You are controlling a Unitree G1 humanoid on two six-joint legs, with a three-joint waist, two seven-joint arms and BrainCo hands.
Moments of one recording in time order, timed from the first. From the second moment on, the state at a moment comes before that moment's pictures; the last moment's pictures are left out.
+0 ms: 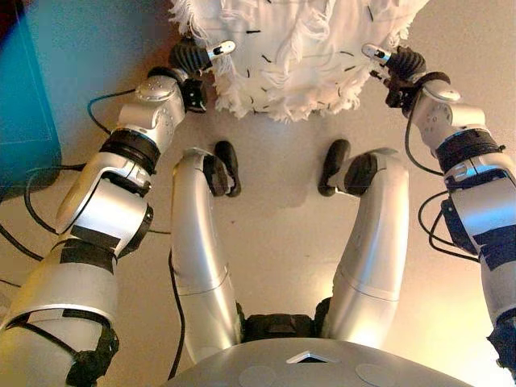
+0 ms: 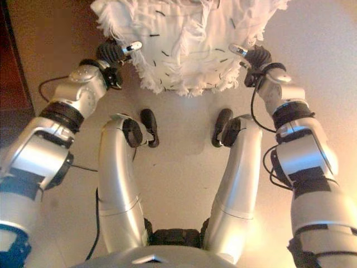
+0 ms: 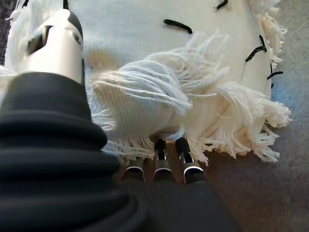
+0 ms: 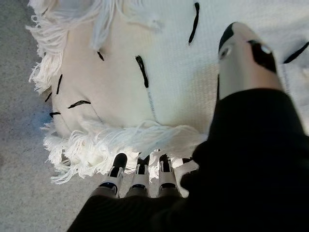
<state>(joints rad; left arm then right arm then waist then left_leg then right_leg) -1.18 0.52 -0.62 1.00 -0.89 0.06 -0.04 -1.18 -0.59 0.49 1.10 0.88 0.16 0.10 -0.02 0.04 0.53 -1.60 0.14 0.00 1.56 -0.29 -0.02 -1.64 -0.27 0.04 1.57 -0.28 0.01</state>
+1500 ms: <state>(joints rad) -0.62 0.46 -0.39 0.64 -0.74 -0.24 0.02 -0.47 -0.43 0.34 0.51 0.75 -0.14 -0.04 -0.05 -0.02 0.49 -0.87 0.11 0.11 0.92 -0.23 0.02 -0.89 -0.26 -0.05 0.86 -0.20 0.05</state>
